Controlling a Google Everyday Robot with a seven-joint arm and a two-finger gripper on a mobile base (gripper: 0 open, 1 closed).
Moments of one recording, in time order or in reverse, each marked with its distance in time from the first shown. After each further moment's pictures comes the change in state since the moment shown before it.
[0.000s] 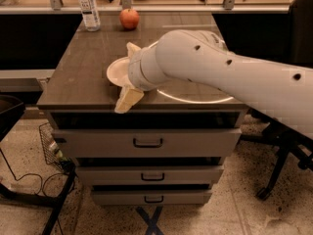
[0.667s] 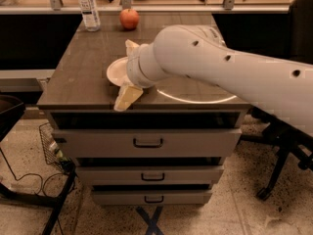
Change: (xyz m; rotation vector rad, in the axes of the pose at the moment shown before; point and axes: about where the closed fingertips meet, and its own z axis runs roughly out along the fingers) arm -0.004 -0.005 -0.002 -0.002 0.011 -0.010
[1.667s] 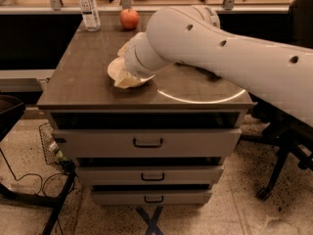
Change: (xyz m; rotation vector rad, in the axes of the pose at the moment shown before) arm -0.009 -0.014 -0.010 -0.018 0.062 -0.040
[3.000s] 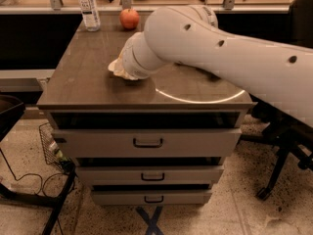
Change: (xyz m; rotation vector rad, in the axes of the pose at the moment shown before) arm -0.005 0.002 0.001 -0.003 -0.003 -0.007
